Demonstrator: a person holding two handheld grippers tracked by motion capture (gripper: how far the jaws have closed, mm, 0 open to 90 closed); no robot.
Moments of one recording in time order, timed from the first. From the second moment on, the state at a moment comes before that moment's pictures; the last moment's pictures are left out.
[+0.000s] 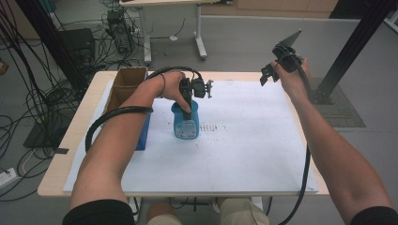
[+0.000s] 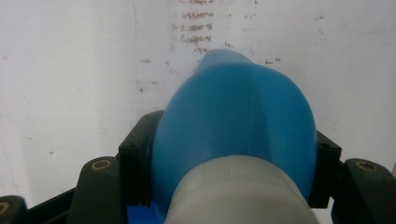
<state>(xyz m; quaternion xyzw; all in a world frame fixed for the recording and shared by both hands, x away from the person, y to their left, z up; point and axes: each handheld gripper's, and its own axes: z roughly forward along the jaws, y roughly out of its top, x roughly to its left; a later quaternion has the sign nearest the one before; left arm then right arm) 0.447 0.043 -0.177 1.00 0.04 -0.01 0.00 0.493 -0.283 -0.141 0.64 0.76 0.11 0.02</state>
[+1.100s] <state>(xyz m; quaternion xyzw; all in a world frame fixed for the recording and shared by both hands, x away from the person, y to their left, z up) 0.452 0.038 -0.176 1.00 0.05 -0.02 -0.01 0.497 -0.284 -0.144 0.64 0.76 0.11 0.02</state>
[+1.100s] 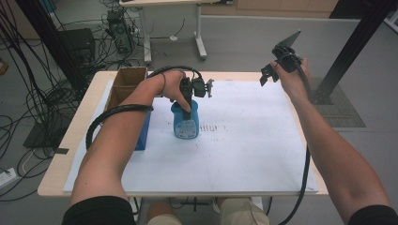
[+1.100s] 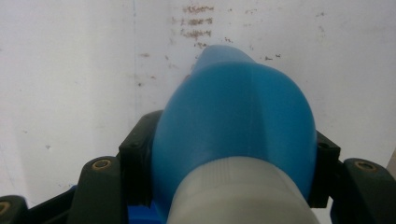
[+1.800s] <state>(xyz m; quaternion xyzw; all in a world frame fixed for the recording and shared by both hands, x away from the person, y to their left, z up) 0.452 0.038 -0.177 1.00 0.05 -0.02 -0.01 0.496 -0.282 -0.143 0.64 0.76 0.11 0.02</state>
